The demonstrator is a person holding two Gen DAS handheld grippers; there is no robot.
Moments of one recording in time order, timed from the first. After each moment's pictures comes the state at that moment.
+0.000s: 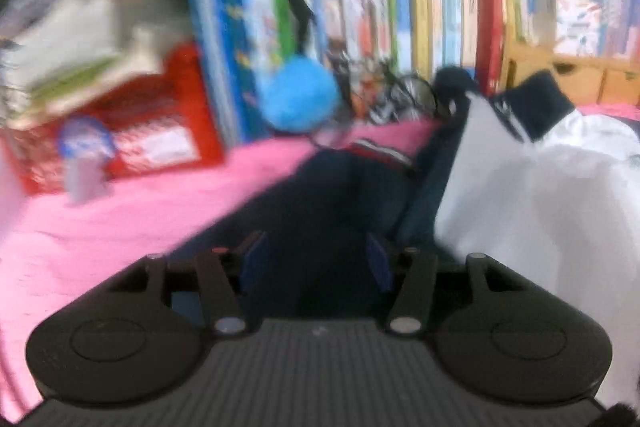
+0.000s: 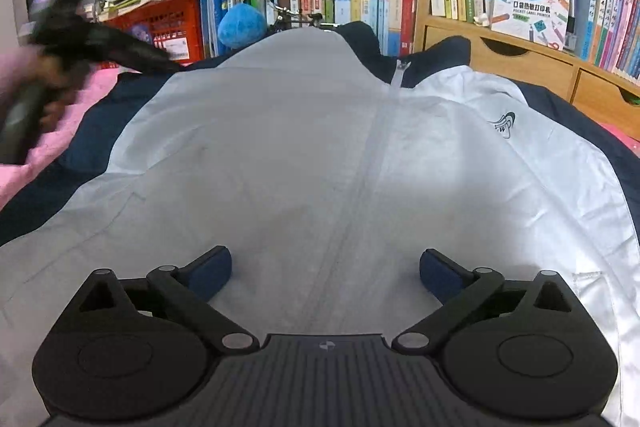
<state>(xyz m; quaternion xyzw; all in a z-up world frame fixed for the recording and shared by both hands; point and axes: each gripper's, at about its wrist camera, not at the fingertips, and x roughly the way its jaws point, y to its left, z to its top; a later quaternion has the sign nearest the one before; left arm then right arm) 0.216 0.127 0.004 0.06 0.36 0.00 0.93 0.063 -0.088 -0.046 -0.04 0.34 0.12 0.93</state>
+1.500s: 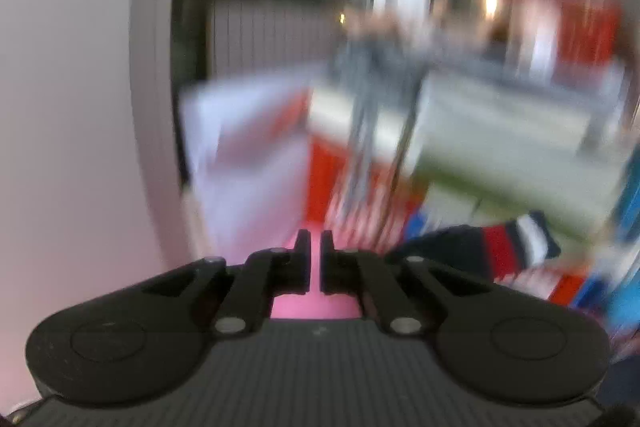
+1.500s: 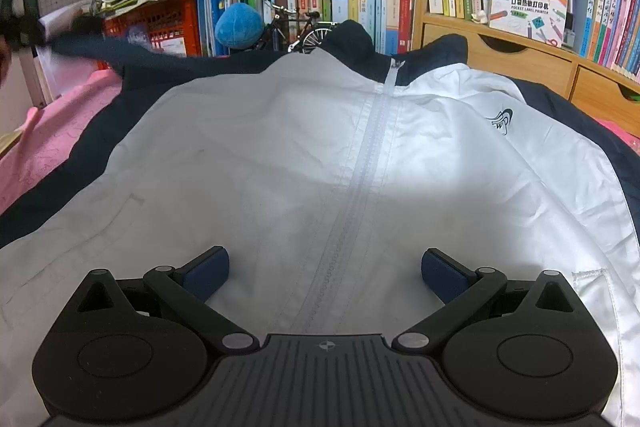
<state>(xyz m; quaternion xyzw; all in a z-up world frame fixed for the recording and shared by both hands) 0.174 0.421 0.068 -0.10 0.26 0.30 0.91 0.067 -0.094 -0.047 -0.03 0.35 0.13 0.93</state>
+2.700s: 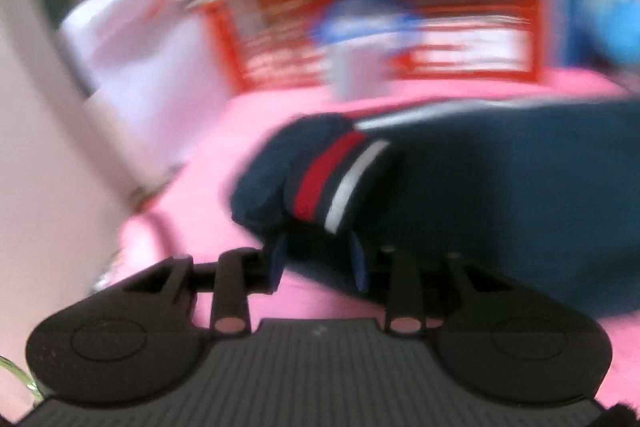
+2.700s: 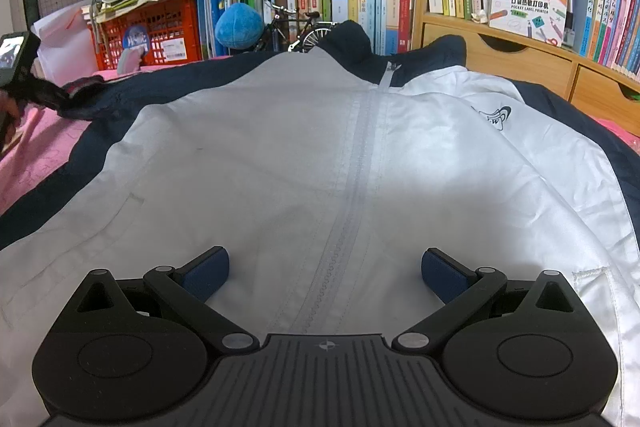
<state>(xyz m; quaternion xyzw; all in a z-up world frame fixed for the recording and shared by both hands) 0.195 0.369 -0.016 0.02 0.38 0.27 0.88 0.066 -0.095 -0.046 -0.03 0.35 0.12 0.93</state>
